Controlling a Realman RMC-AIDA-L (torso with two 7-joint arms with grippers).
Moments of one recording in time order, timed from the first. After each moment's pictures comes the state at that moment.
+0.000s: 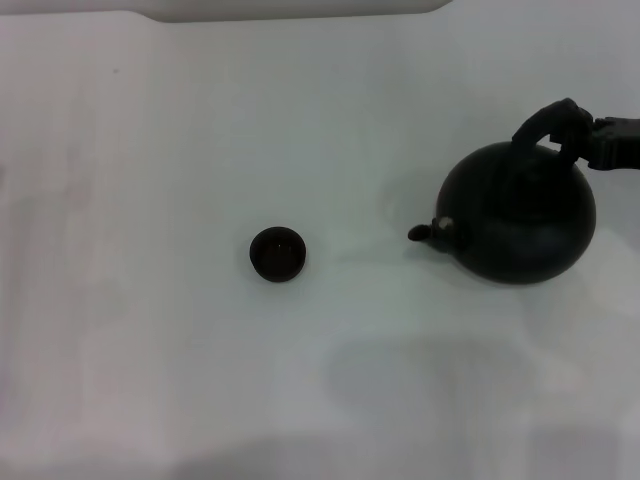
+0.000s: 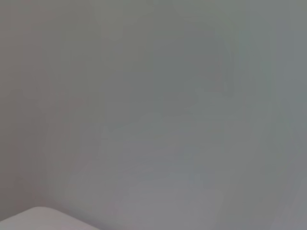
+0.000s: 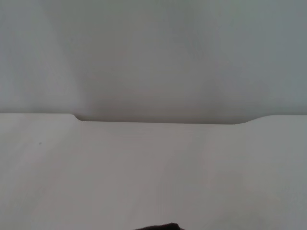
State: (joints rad) left arm -0.28 -2.07 -0.72 -0.12 -1.20 -1.25 2.68; right arm 0.02 2.02 -1.39 -1.37 1.25 0.92 -0.89
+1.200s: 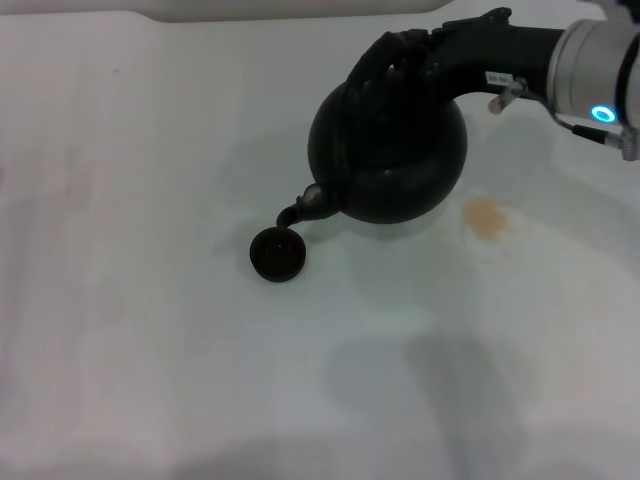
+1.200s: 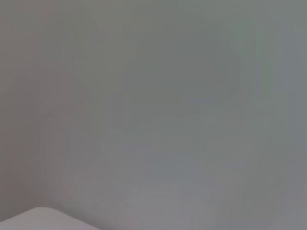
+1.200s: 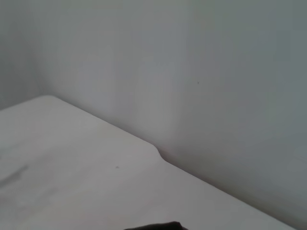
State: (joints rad) left arm -0.27 -2.07 -0.72 -0.12 -1.20 -1.25 2.68; right arm 0.22 2.02 -1.73 -1.56 0.94 0.74 -0.68
